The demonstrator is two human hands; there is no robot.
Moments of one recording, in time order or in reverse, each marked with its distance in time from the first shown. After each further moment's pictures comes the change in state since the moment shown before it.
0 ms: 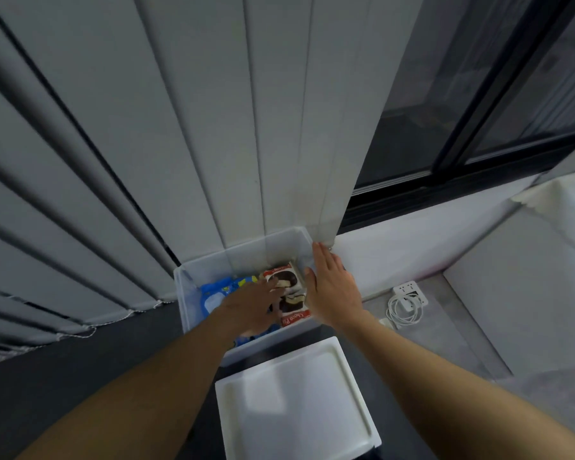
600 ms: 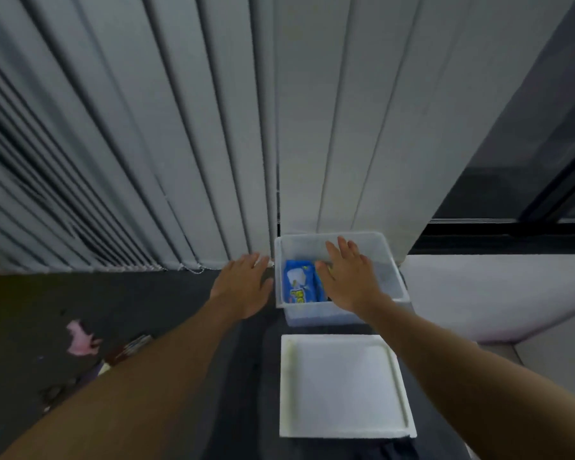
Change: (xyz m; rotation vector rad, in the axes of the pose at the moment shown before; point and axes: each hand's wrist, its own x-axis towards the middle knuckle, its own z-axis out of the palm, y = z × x) left_hand -0.192 -0.046 -0.007 -0.078 0.436 -0.459; right_hand -0.048 -0.118 -0.013 -0.234 -0.079 -0.323
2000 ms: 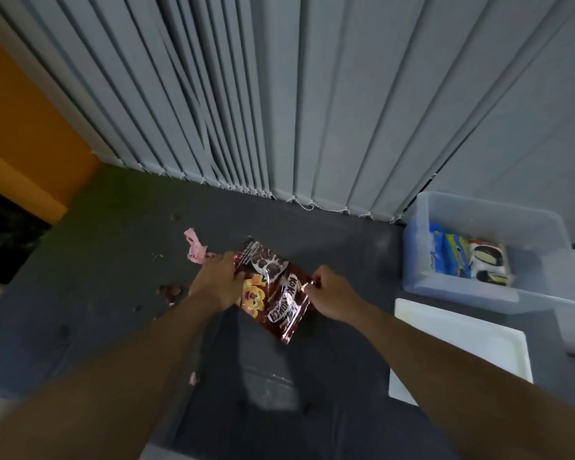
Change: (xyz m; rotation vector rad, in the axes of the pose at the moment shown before) left_hand -0.174 -0.251 0.074 -0.381 -0.095 -0.561; right_hand -0.038 -0.234 0.170 0.413 -0.607 0.028
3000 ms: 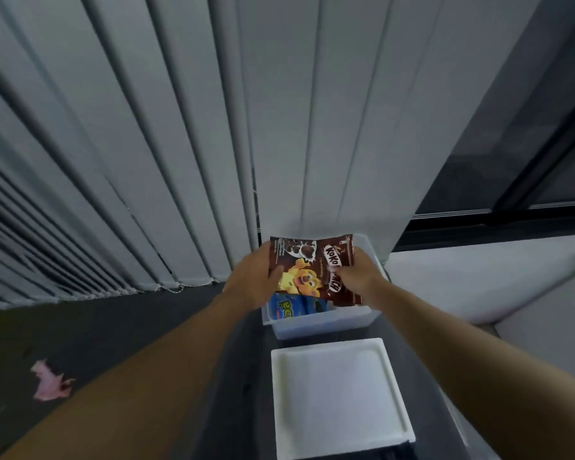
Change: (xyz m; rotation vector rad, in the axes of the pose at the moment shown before) left_hand 0.025 0.364 0.024 -0.139 0.031 0.635; right_hand -0.084 0.153 -0.269 0.623 0.569 0.170
